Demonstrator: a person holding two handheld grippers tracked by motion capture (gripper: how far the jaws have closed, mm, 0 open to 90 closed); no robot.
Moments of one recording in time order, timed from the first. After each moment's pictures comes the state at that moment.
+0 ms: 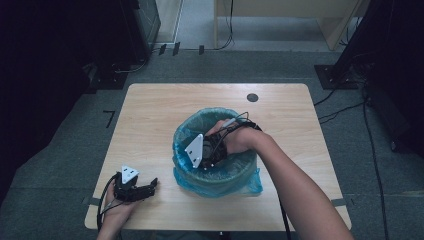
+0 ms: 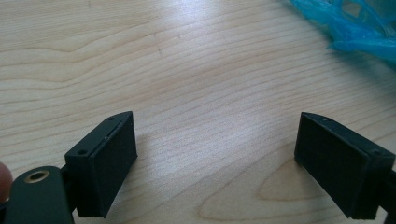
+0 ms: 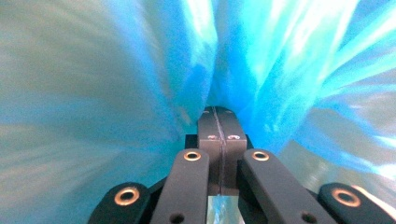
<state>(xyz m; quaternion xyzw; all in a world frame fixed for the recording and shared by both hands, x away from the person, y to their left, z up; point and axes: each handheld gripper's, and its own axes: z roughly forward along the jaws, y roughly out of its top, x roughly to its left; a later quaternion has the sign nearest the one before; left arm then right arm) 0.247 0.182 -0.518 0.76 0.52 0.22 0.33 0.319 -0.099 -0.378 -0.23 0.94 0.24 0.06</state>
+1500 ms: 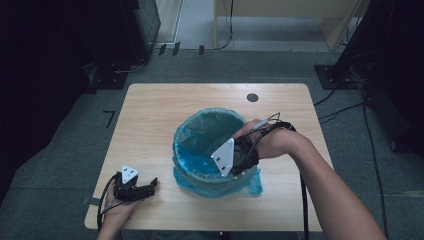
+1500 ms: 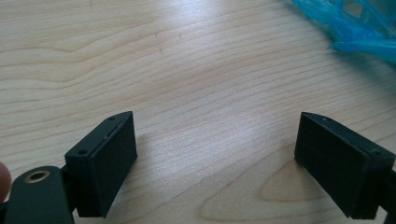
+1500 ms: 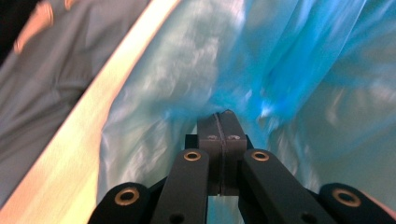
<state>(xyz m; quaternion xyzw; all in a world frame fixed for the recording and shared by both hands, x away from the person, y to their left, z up) 0.247 0.182 -0.518 0.76 0.52 0.22 0.33 0.275 -0.159 -0.327 -0.24 0.95 0.22 0.06</state>
